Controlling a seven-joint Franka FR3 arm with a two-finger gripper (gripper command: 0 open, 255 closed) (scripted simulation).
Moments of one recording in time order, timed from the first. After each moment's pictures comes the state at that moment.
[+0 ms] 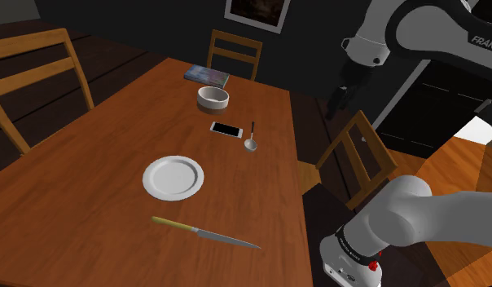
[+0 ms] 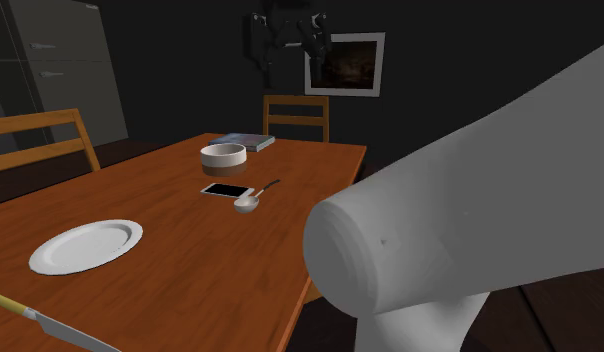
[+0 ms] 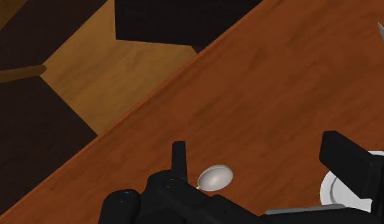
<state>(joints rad) 0.02 -0.83 0.03 -2.33 -0.07 1.49 -0.09</state>
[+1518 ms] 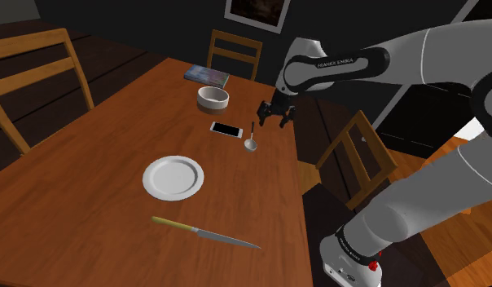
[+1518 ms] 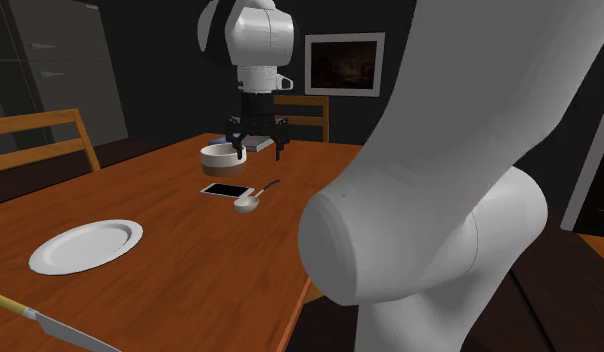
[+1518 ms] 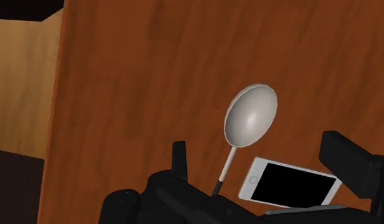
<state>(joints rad) -0.11 -0.17 0.08 -2.30 0.06 2.14 0.40</state>
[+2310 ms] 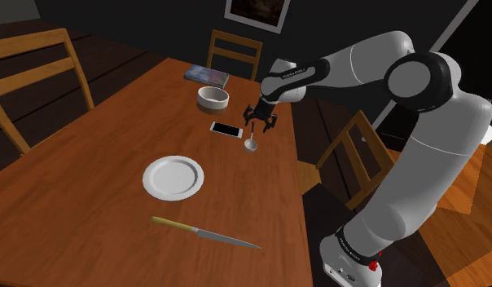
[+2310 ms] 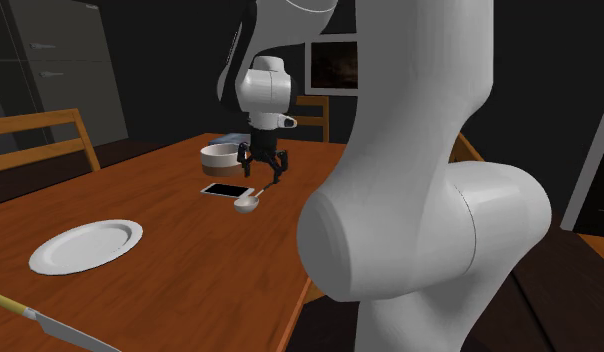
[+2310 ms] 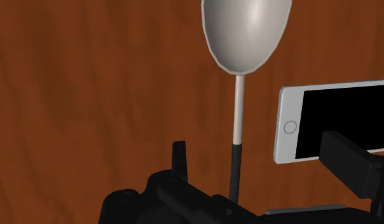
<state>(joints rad) -0.15 0.25 0.04 -2.07 0.13 2.37 0.60</state>
